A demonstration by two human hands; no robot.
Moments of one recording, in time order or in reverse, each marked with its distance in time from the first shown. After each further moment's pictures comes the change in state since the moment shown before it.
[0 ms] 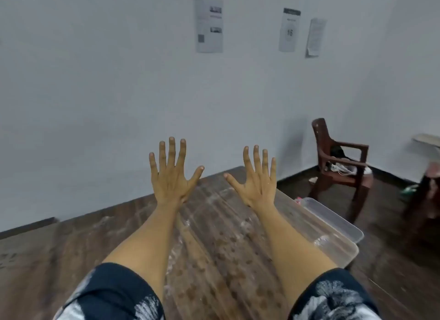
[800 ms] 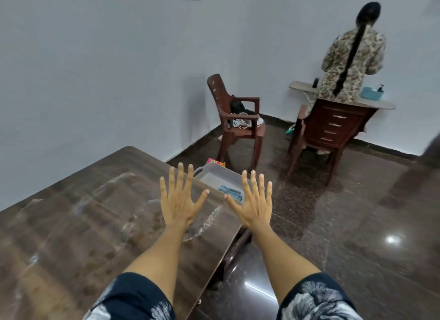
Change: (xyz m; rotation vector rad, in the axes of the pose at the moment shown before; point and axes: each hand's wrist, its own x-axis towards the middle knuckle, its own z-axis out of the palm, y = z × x) left_hand -0.076 0.332 0.175 -0.245 -0.410 0.346; right_hand -0.103 0.332 0.029 -0.259 -0.217 0.495
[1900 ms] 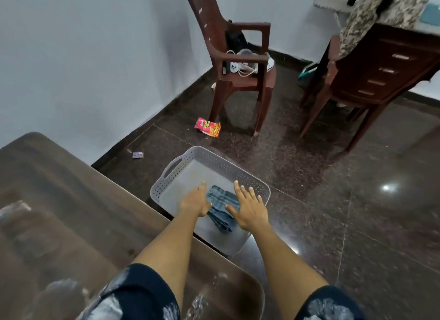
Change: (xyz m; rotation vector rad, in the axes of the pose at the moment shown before) left_hand 0.223 0.060 0.349 -0.164 -1.006 -0.025; right_hand 0.228 0.083 0.280 0.087 -0.713 0.038
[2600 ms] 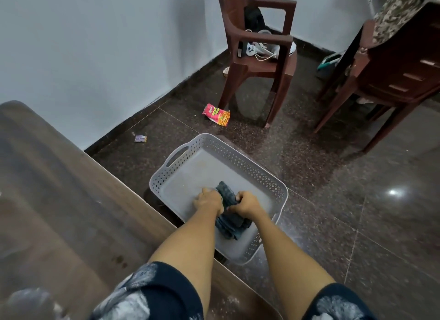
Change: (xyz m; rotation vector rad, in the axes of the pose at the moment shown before) left_hand 0.066 0.005 0.054 -0.026 -0.124 -0.218; right_hand 0.080 -0.003 0.047 0.483 -0.175 0.174
